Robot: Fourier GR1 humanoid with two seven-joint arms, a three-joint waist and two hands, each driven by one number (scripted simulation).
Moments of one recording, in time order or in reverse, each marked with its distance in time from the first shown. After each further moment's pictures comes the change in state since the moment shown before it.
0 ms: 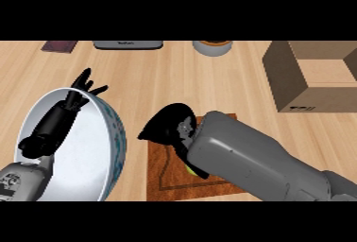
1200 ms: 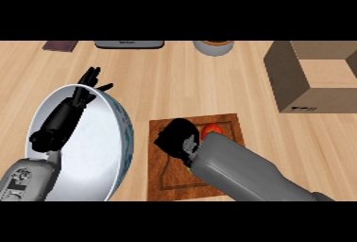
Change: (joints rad) left arm -0.025 -0.094 0.065 0.029 -0.085 -0.068 0.013; right arm 0.181 0.061 0.028 0.054 0.447 -0.022 -0.137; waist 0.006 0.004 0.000
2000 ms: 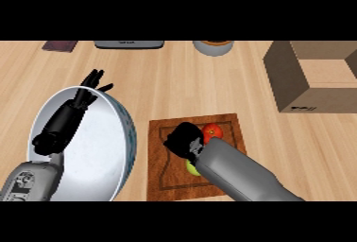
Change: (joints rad) left arm 0.019 -0.056 0.040 -0.024 -0.058 -0.032 0.010; right arm 0.085 0.036 -0.024 0.133 0.256 -0.067 -0.175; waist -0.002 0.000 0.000
